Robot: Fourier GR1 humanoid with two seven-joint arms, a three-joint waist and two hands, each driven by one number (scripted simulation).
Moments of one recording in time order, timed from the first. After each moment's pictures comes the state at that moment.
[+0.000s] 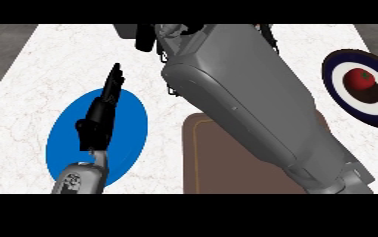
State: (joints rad) left arm -0.16 0.02 -0.09 -1.55 -0.17 0.17 0.05; right arm -1.36 -0.02 0.27 -1.21 0.90 0.37 1.13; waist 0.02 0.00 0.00
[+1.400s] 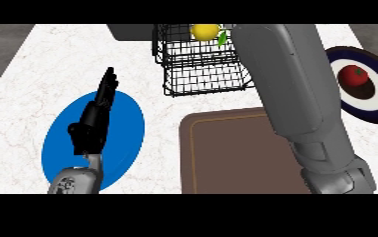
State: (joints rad) left arm -0.13 0.03 -0.06 -1.55 -0.16 0.16 0.03; right arm -1.24 -0.04 -0.07 -1.09 0.98 -0.10 1.03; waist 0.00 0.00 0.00
